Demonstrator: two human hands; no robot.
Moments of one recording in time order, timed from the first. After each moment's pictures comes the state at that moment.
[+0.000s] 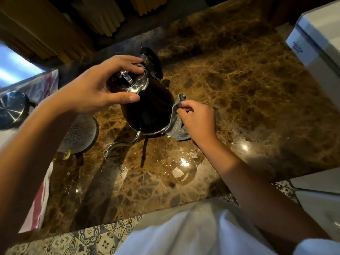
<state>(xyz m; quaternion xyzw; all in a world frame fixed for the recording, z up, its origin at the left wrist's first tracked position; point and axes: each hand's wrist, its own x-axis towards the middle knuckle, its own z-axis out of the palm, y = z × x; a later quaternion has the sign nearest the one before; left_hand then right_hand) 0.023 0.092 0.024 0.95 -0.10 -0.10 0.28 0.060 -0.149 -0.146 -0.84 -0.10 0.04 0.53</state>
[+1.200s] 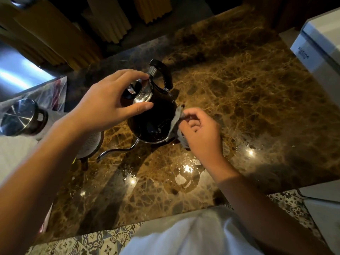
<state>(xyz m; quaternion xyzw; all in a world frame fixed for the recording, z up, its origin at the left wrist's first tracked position) 0.009 0.060 0.024 0.99 -0.03 -0.02 0.15 0.030 -0.163 -0.123 -0.74 -0.11 0.07 0.66</state>
